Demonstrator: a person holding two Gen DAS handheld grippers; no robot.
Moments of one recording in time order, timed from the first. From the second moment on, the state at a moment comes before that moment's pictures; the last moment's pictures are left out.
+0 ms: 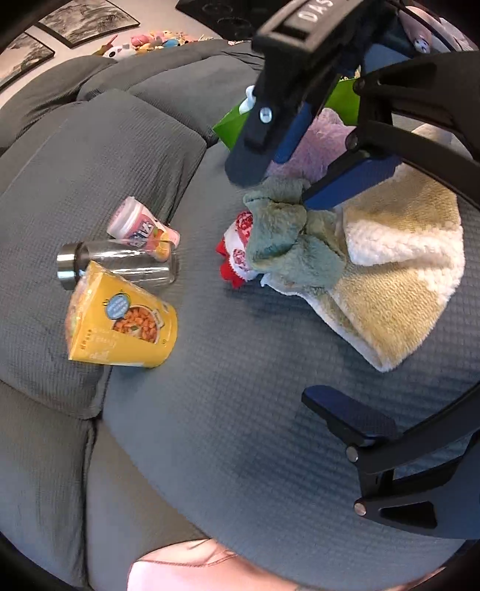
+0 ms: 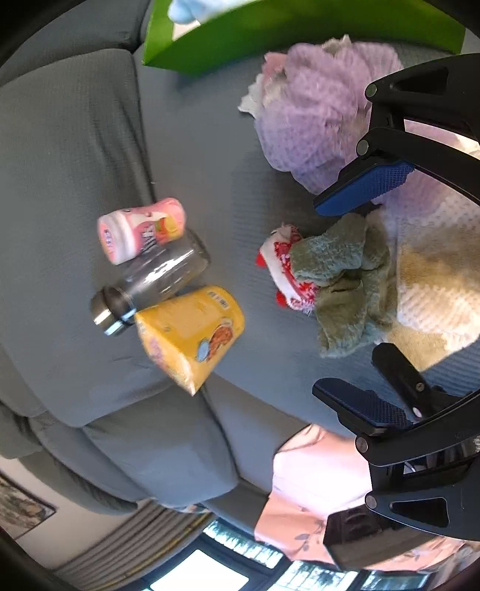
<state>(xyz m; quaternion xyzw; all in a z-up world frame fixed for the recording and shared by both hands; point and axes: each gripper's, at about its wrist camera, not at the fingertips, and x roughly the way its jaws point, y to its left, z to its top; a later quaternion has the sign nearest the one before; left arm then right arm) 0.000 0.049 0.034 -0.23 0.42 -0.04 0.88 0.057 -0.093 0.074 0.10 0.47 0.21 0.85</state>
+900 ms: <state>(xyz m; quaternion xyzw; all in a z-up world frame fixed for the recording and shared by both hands) 0.006 0.017 0.025 -0.18 0.42 -0.09 0.88 0.058 -0.069 0.028 0.10 0.52 0.29 0.80</state>
